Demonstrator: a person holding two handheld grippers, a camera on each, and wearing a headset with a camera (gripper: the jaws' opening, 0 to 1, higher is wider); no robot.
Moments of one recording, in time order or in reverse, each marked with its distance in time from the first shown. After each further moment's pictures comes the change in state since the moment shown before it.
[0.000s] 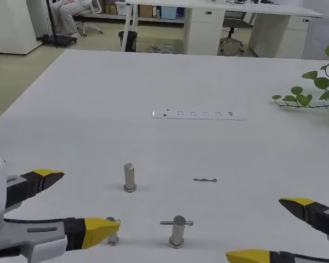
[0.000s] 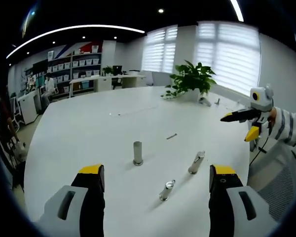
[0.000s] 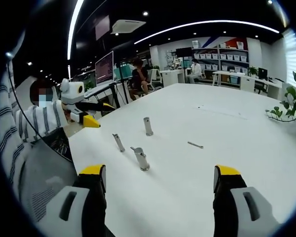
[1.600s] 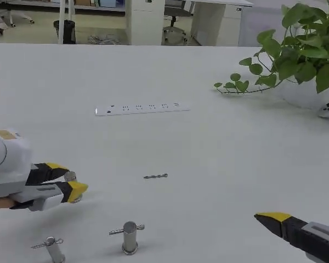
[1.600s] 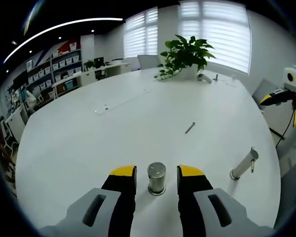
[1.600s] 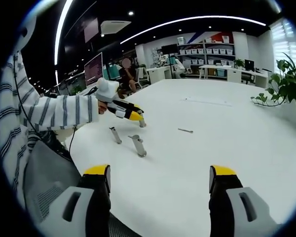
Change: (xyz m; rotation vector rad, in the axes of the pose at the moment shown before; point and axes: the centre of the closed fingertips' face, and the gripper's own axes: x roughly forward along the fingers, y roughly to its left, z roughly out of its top) left arm 0.124 0.037 -0.008 0.166 0.151 -0.079; right arm -0.033 -0.002 -0.026 0.087 0.023 -0.096
